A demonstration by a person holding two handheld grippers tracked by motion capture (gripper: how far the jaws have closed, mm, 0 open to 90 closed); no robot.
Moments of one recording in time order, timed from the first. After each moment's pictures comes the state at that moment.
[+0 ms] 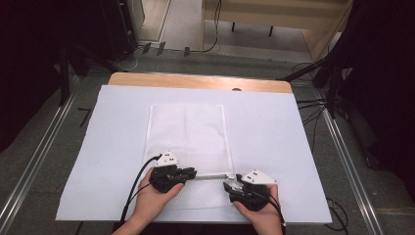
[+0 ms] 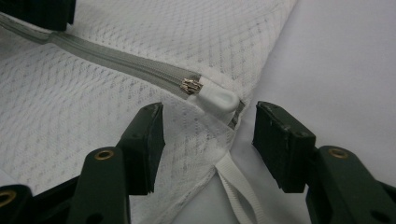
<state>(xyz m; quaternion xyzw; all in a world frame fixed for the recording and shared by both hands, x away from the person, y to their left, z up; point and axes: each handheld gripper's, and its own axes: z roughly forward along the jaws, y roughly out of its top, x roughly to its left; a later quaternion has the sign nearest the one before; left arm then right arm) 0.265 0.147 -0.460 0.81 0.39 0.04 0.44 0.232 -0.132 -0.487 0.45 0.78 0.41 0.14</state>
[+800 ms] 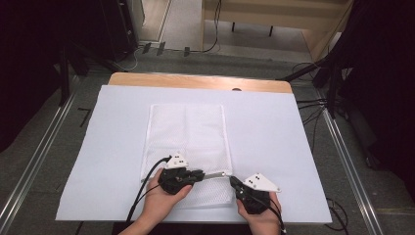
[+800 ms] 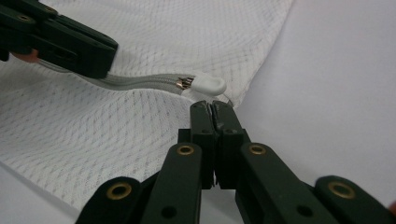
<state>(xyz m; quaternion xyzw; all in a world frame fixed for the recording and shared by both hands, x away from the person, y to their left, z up) 0.264 0.122 -0.459 0.82 0.37 0.03 0.45 0.216 -0.128 -0.471 0.46 0.76 0.43 0.19</state>
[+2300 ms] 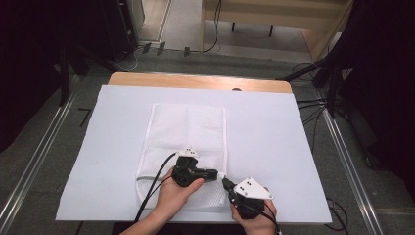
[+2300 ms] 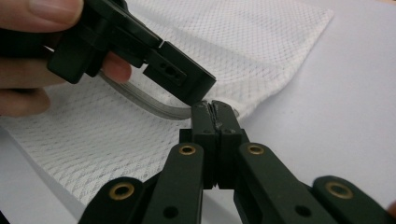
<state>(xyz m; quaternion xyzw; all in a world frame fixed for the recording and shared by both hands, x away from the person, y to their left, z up) 0.285 0.099 -0.462 0.79 0.40 -0.08 0.46 0.202 -0.109 -0.461 0.40 0.77 0.44 0.22</state>
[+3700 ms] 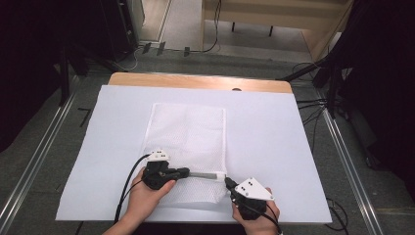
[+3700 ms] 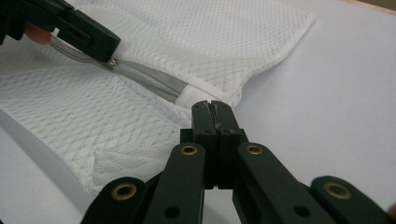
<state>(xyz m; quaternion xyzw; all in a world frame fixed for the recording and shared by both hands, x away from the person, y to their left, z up) 0.270 0.175 -0.457 0.79 0.42 0.00 0.44 0.199 -0.111 -0.453 0.41 0.77 0.43 0.23</state>
